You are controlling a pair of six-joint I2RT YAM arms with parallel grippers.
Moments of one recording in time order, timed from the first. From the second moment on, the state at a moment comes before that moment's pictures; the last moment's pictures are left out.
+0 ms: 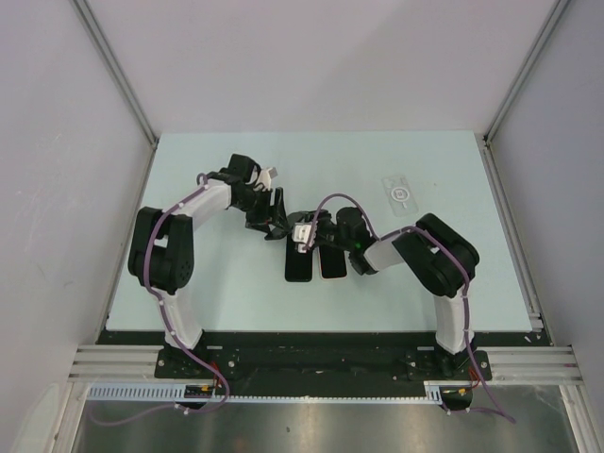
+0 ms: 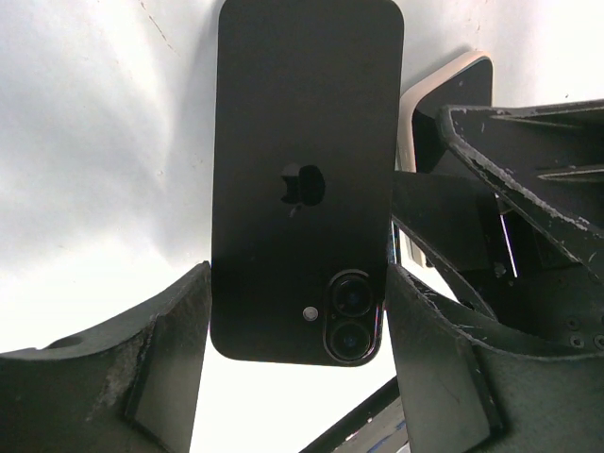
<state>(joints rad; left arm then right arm) -0.28 1.87 1.34 -0.63 0.51 -0.21 0.69 1.99 0.86 0.94 -0.41 -0.92</state>
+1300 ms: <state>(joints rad) -0.27 1.35 1.24 -0.46 0.29 -0.28 0.74 1.77 0.90 0.74 -0.19 -0.91</state>
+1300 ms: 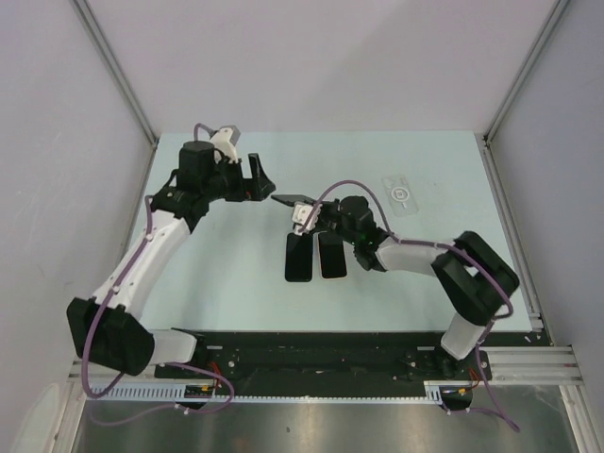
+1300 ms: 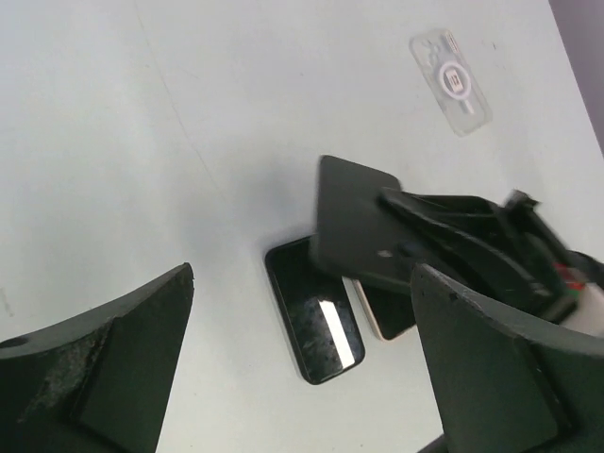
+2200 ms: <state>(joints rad) -0.27 1.19 1.07 -0.41 0.25 -0.31 0.28 1.38 0.88 -0.47 -0.60 0.20</state>
